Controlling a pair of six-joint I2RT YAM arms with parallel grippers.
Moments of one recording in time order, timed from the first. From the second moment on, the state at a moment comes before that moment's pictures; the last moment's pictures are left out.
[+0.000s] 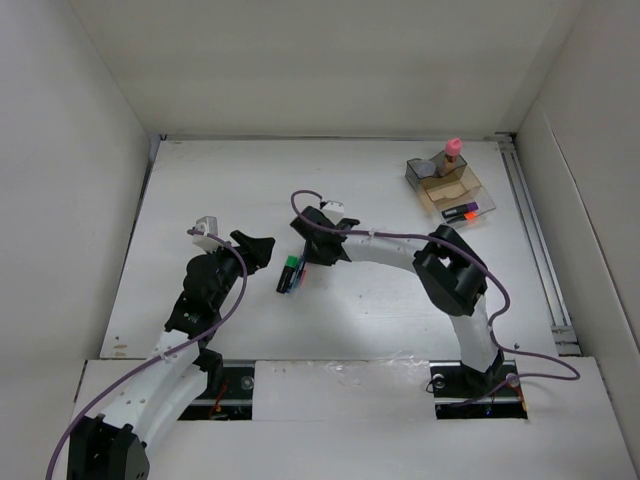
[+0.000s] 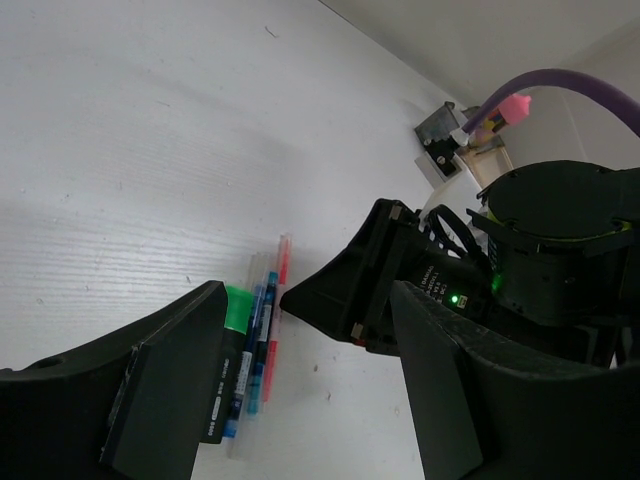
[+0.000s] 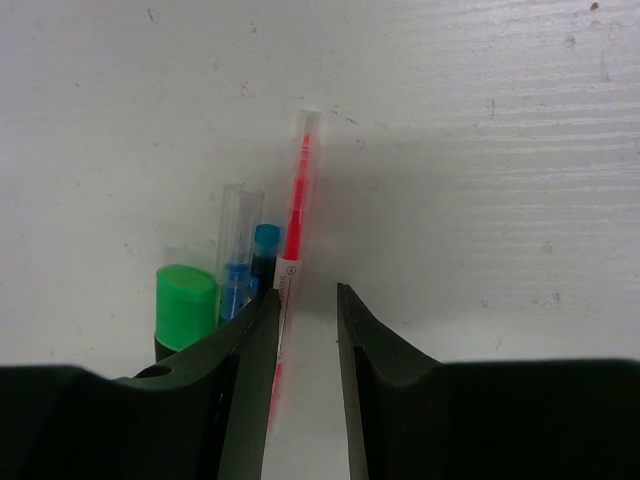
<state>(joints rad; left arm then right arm) -0.32 0.65 0.27 0.22 0.02 -0.73 0.90 2.08 1.50 -0.48 0.34 0.98</state>
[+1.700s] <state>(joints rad) -0.32 0.61 0.27 0.21 0.00 -0.73 -0.02 1.74 1.36 -0.32 0.26 1.13</state>
